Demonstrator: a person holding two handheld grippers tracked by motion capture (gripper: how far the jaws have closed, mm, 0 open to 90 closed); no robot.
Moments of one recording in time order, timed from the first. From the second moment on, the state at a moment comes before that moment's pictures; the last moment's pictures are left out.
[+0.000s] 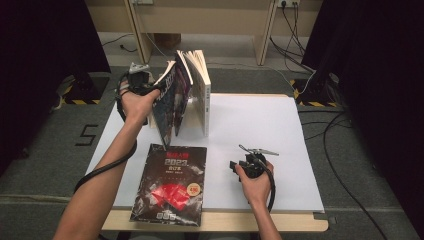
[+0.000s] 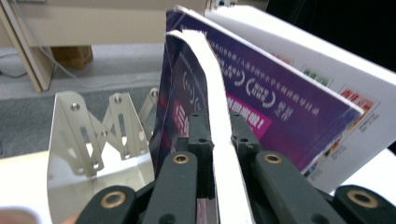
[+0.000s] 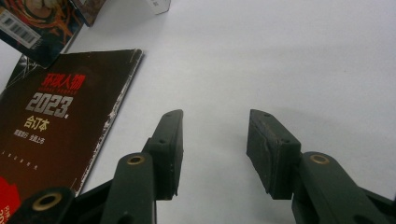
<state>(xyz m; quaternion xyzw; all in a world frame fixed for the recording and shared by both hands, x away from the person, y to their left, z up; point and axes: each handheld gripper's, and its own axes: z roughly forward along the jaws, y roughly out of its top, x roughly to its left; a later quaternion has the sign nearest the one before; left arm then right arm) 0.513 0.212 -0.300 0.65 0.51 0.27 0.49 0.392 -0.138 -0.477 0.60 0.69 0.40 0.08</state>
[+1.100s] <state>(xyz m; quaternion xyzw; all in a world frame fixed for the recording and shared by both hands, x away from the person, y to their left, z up) 0.529 0.208 -0.315 0.64 0.53 0.30 0.47 0.392 -0.141 -0.478 0.60 0.69 0.40 0.08</state>
